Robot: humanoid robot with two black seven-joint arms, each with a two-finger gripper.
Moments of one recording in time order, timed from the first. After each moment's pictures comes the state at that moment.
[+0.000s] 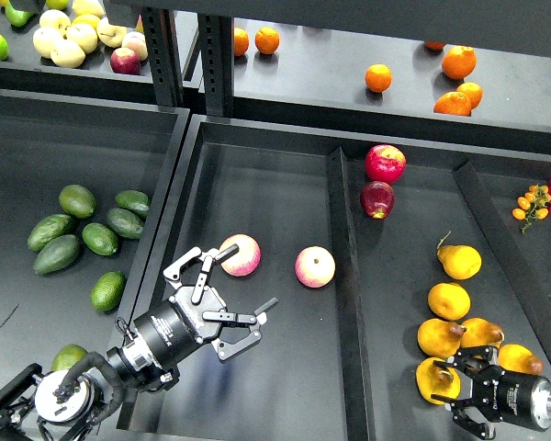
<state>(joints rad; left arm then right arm) 0.15 0.00 -1.21 -1.34 -0.11 -0.49 0.49 0.35 -0.52 0.64 0.72 -0.09 0.58 -0.49</state>
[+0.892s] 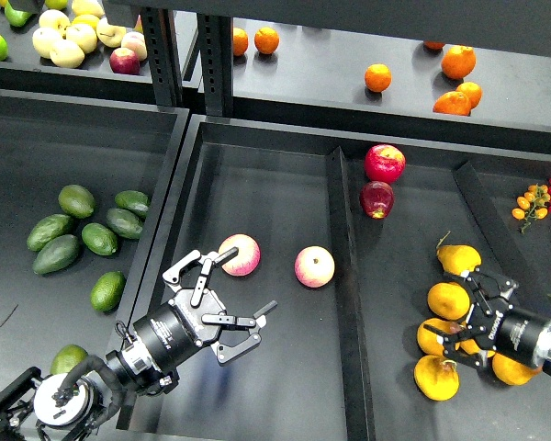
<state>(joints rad) 0.16 0.00 -1.21 -1.35 -0.11 -0.49 0.49 0.36 -0.34 1.08 0.87 0.01 0.58 -0.49</state>
